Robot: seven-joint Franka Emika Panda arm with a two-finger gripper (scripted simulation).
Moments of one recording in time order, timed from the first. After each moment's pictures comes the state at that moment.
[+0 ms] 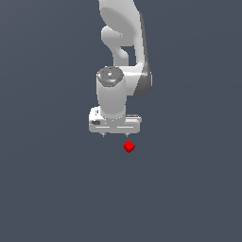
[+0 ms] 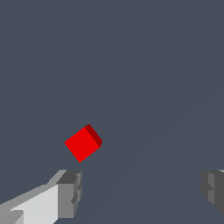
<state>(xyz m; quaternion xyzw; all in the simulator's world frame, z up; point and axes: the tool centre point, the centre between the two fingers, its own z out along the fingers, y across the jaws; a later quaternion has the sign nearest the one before) 0.013 -0.025 0.146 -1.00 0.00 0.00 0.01</state>
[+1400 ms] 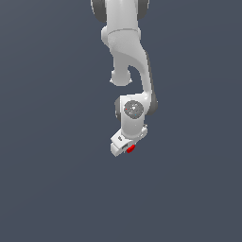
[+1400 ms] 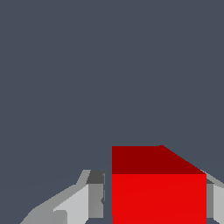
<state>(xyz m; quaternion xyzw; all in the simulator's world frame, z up) 0.010 0.043 0.020 -0.95 -0.32 0.00 0.00</state>
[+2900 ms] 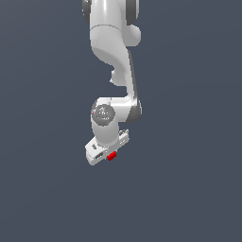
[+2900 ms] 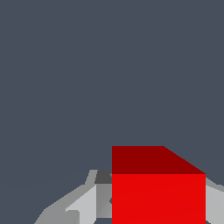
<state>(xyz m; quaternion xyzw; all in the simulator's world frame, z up) 0.062 -0.051 0.052 -0.95 -0.32 0.00 0.00</state>
